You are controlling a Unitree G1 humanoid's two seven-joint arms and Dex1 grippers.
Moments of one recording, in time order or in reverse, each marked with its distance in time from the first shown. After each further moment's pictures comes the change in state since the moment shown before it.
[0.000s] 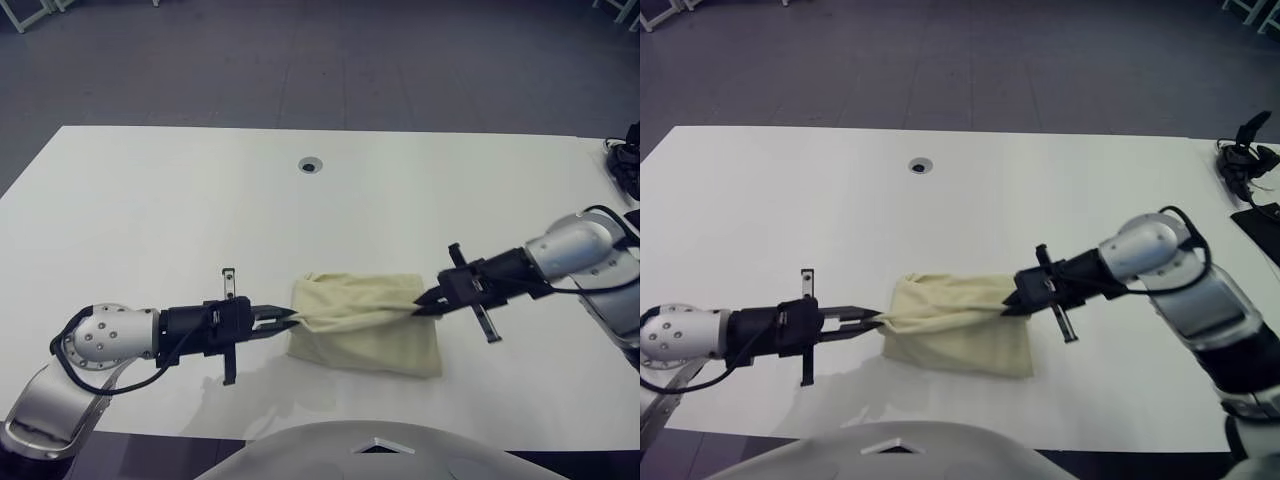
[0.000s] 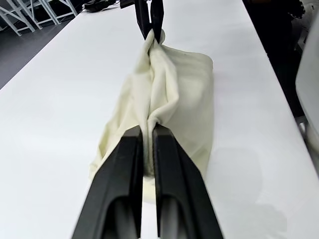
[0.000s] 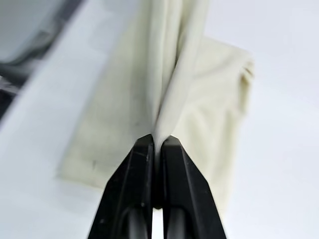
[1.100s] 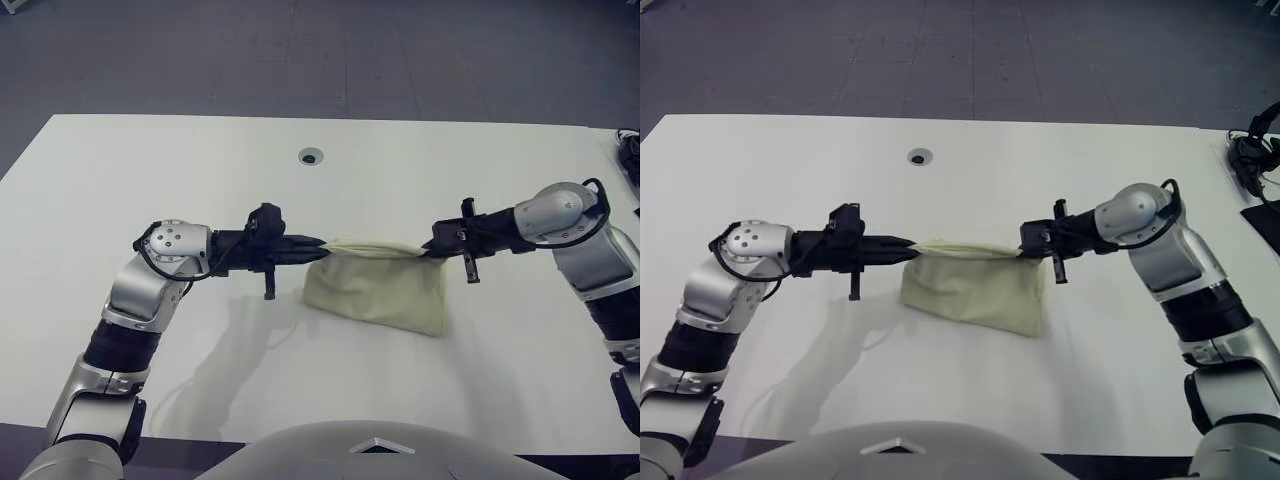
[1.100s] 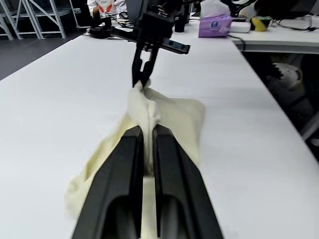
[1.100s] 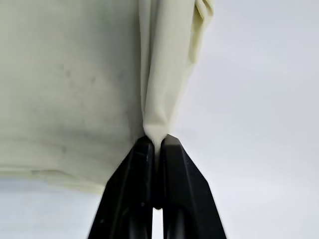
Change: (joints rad) left arm -0.513 -0.226 -0.153 0.384 -0.134 0.201 -0.178; right arm -0.075 0.044 -0.048 0.217 -0.222 -0.091 -0.110
